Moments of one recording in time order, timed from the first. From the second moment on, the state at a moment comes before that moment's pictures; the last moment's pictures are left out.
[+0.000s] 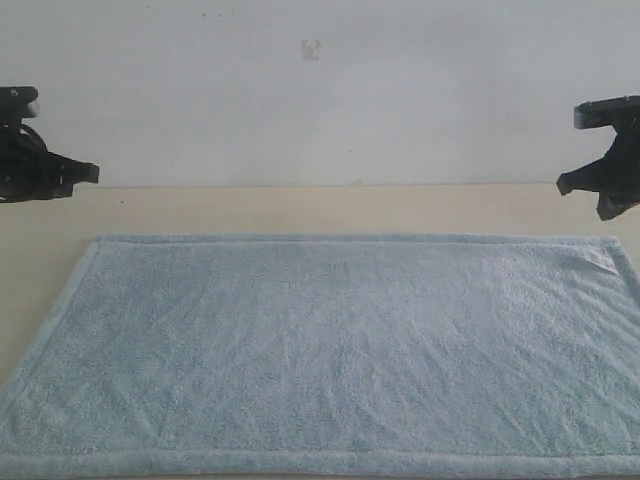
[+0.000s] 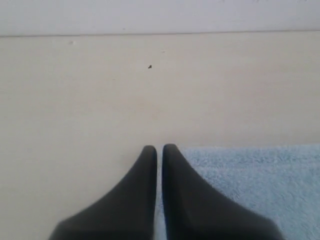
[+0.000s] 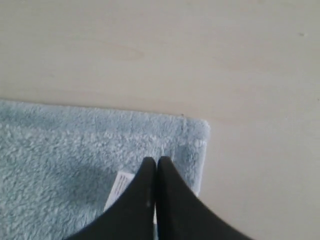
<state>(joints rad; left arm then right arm) 0.13 2.07 -1.46 -0.52 0.30 0.58 -0.16 2.30 -1.95 -0.01 0.90 -0.22</state>
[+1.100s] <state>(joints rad) 0.13 1.45 -0.64 -0.74 0.38 0.53 -0.16 1.52 -0.58 -0.10 0.37 0.11</state>
